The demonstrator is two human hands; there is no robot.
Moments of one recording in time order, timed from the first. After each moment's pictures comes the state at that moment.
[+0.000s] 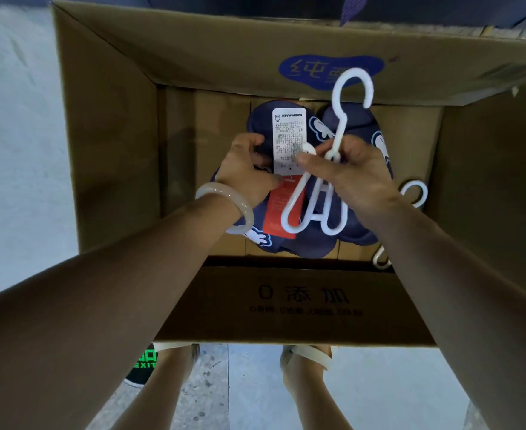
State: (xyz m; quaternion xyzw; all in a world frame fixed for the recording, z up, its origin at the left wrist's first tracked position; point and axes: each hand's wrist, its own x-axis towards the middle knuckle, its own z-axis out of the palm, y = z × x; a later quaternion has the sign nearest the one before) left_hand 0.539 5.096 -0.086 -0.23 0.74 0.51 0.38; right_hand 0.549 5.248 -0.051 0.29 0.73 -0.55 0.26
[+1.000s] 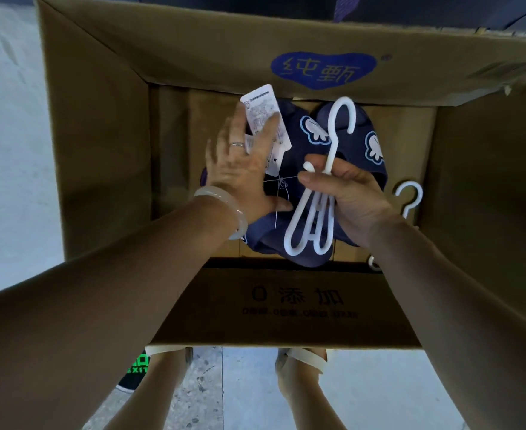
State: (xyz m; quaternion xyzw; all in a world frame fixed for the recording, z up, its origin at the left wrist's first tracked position) left_hand 0.545 5.102 -0.068 0.04 0.93 0.17 0.33; right_hand 0.571 5.257 -0.058 0.38 0.55 -0.67 0.31
